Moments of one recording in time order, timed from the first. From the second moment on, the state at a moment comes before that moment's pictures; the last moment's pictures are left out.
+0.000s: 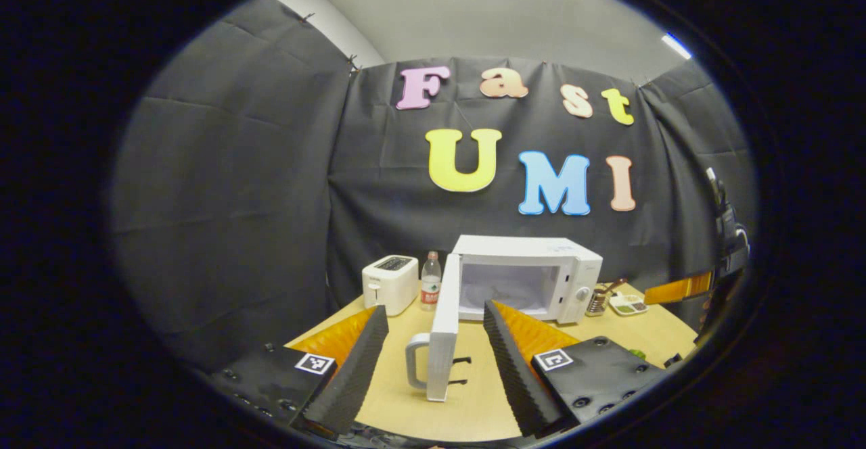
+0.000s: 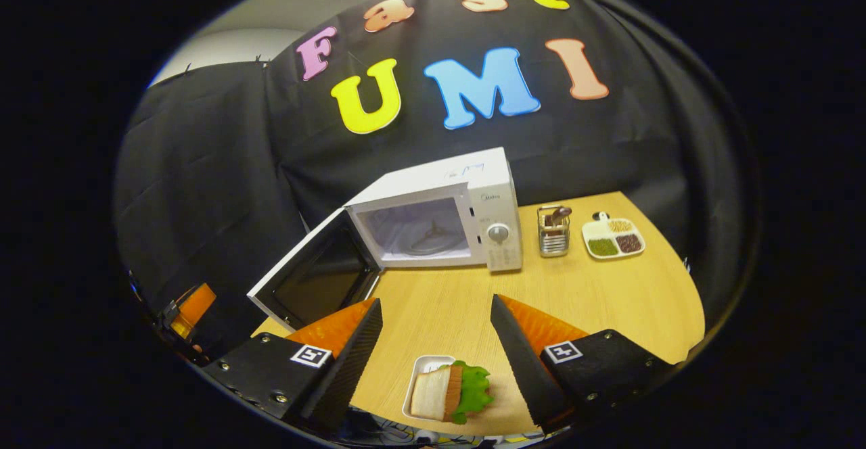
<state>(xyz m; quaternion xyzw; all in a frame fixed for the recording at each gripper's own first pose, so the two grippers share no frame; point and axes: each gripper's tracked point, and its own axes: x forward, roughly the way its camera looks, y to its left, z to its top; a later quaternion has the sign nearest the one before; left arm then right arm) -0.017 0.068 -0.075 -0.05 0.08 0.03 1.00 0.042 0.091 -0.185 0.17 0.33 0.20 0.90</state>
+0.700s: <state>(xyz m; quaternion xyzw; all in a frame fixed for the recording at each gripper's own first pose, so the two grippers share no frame) -0.040 0.032 -0.022 -0.01 0.04 0.07 1.00 -0.007 0.089 -0.296 0.21 0.53 0.26 0.78</state>
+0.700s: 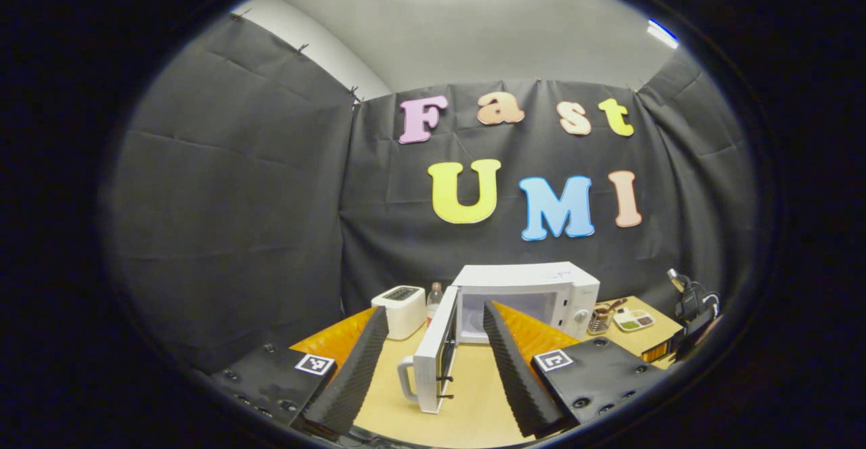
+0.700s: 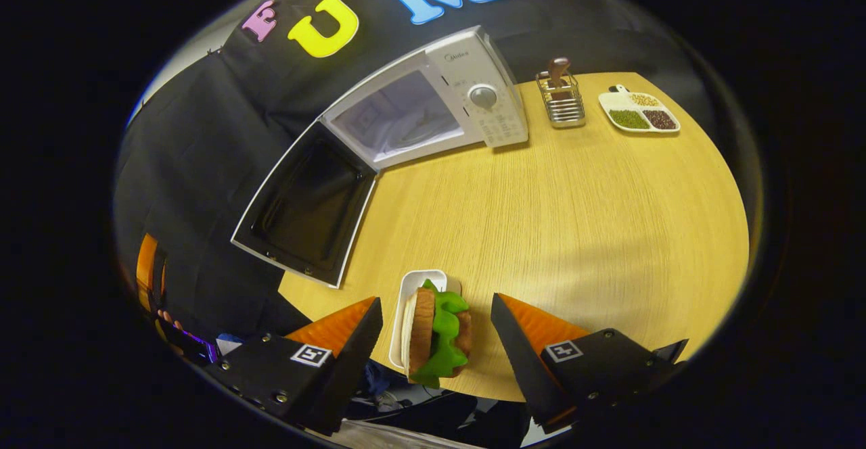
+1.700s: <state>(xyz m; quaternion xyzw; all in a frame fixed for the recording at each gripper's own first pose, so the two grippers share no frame) -0.067 0.044 -0.026 -0.02 0.04 0.14 0.99 -0.053 0.110 -0.313 0.23 0.60 0.32 0.69</state>
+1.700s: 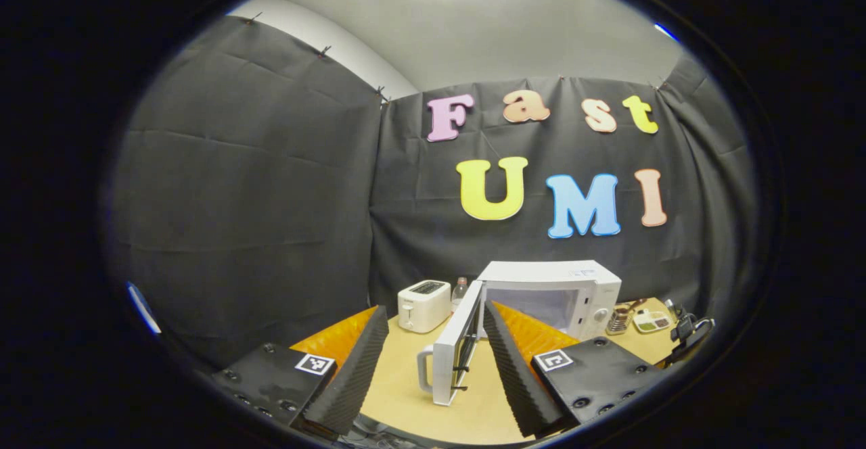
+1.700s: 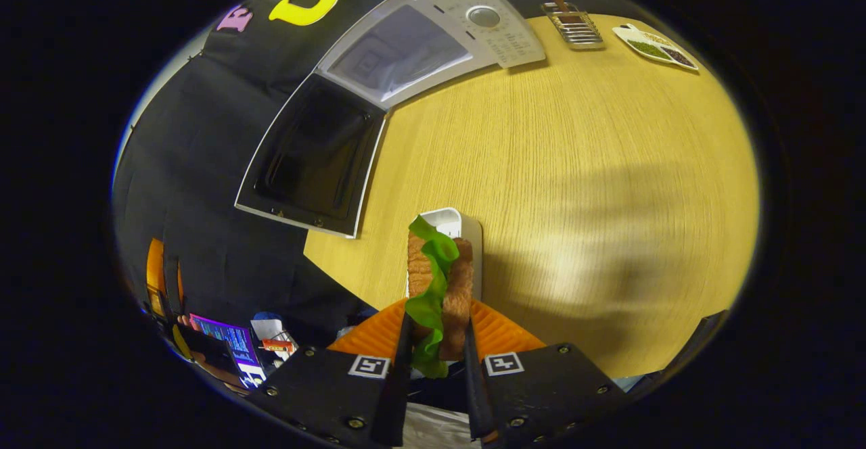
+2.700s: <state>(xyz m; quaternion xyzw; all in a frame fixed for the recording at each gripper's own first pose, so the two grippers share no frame) 0.028 0.092 -0.016 -0.02 0.01 0.08 1.00 0.067 0.203 -0.236 0.34 0.45 0.30 0.77</state>
